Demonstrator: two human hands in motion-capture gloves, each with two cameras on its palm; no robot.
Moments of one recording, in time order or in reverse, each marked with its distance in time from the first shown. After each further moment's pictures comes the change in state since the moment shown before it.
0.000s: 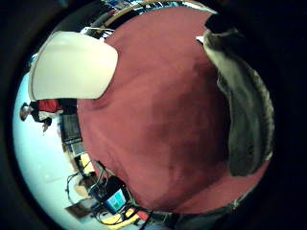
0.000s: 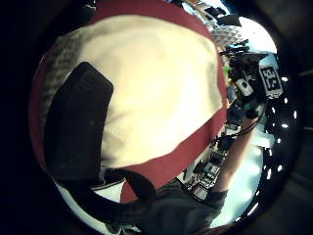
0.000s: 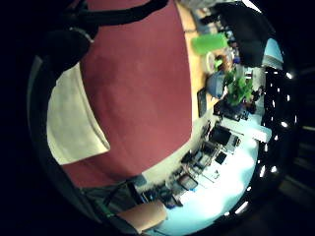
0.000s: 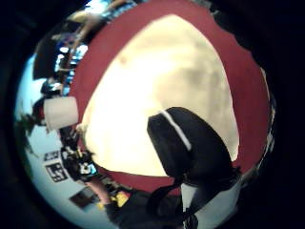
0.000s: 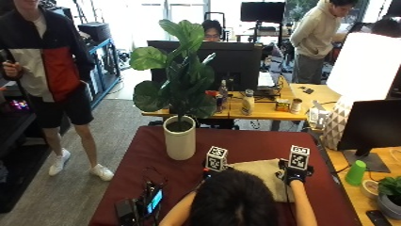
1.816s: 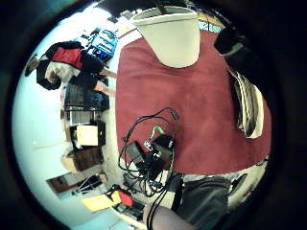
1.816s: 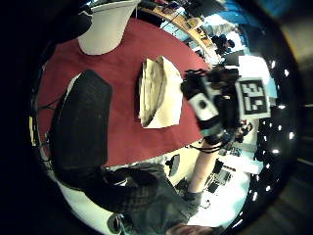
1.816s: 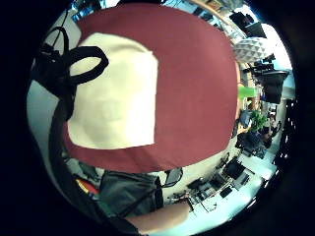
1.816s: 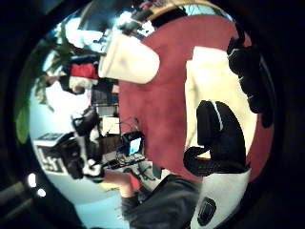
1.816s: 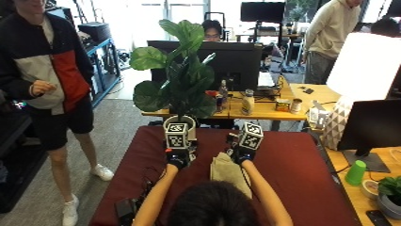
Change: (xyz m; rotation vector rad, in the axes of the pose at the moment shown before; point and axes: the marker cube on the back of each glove) left arm -0.148 0.048 -0.110 0.047 0.074 -0.277; right arm -0.253 0.085 -0.076 -0.024 -0.333 -0.389
